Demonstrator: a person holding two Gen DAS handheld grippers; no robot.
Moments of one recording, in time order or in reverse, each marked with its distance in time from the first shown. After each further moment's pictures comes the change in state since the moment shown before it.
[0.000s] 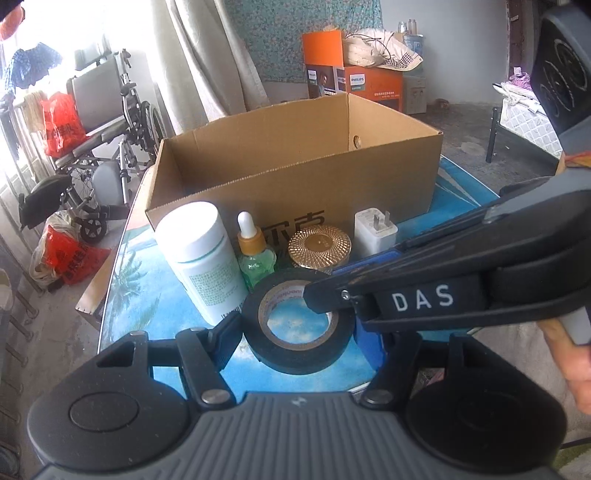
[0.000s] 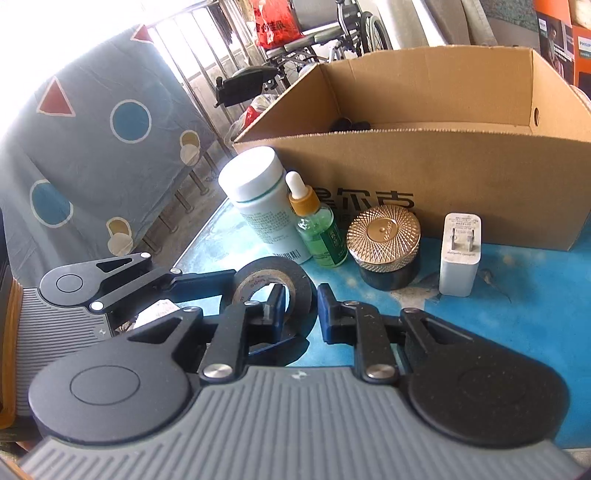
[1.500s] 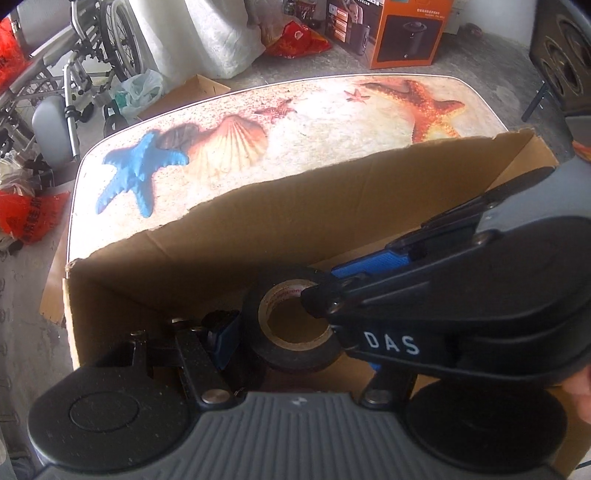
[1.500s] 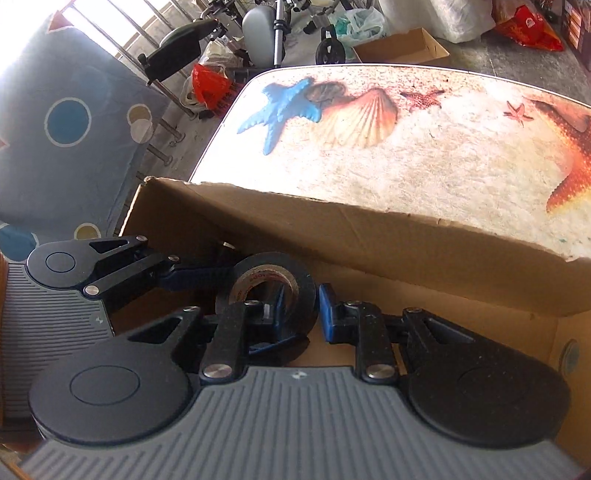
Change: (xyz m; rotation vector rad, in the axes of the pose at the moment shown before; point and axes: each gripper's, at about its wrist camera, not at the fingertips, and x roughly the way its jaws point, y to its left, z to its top) left arm 0.274 0.104 0.216 -0.061 0.462 -0.110; right arm 0.212 -0.164 0.261 0.118 0.403 -0.012
